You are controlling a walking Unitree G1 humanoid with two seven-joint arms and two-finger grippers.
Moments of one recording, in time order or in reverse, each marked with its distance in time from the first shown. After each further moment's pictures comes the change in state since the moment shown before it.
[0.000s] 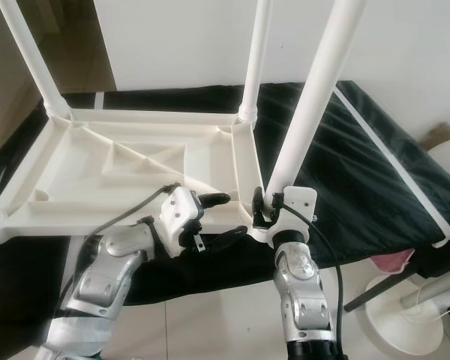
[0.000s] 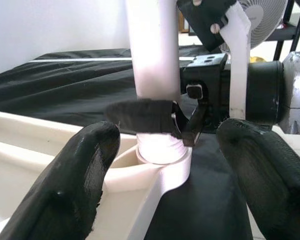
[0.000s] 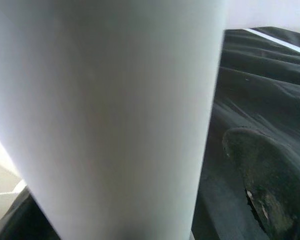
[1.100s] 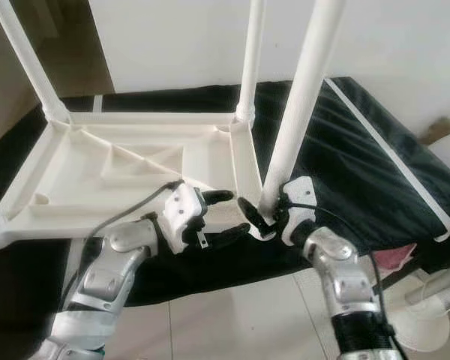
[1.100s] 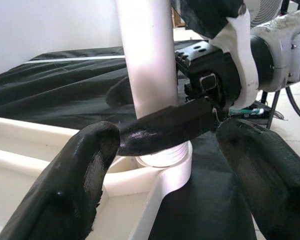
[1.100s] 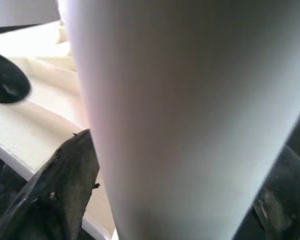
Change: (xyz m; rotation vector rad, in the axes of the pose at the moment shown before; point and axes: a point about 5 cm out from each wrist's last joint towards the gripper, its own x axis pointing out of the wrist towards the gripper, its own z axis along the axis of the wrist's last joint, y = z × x) left arm 0.003 0.004 -0.001 0.017 0.009 -0.013; right arm 0.019 -0.020 0.006 -0.126 0.062 0.685
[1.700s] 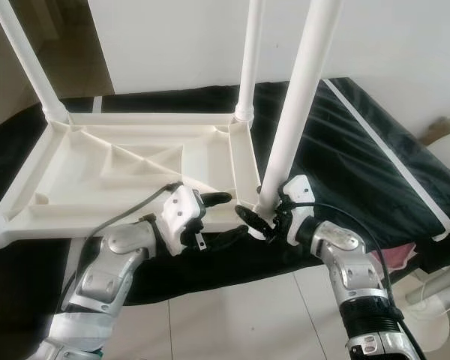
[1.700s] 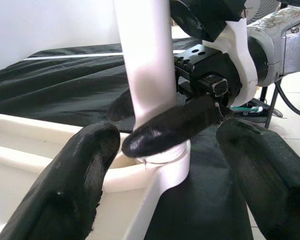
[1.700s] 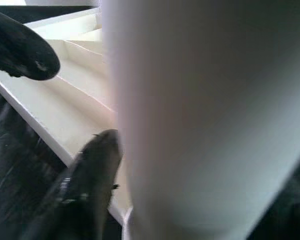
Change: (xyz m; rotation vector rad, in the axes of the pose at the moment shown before) left arm -0.003 -0.001 -0.002 -0.007 0.008 -0.002; right arm 0.000 -0.007 -0.008 -0.010 0.049 0.147
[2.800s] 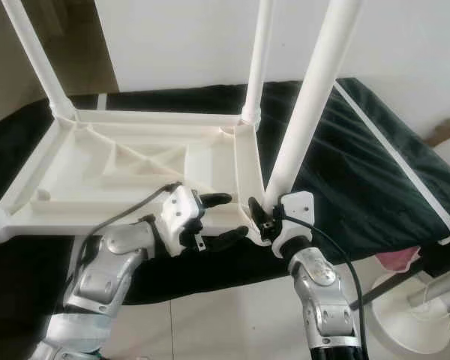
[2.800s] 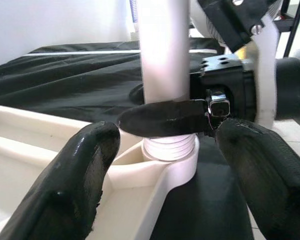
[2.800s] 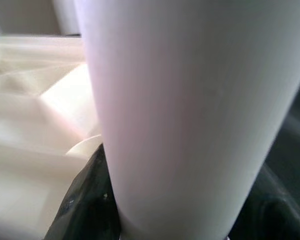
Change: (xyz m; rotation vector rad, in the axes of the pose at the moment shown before) left arm -0.001 -0.002 0.001 -0.012 -0.006 -0.010; right arm -0.005 0.046 0.000 0.116 -0.106 -0.644
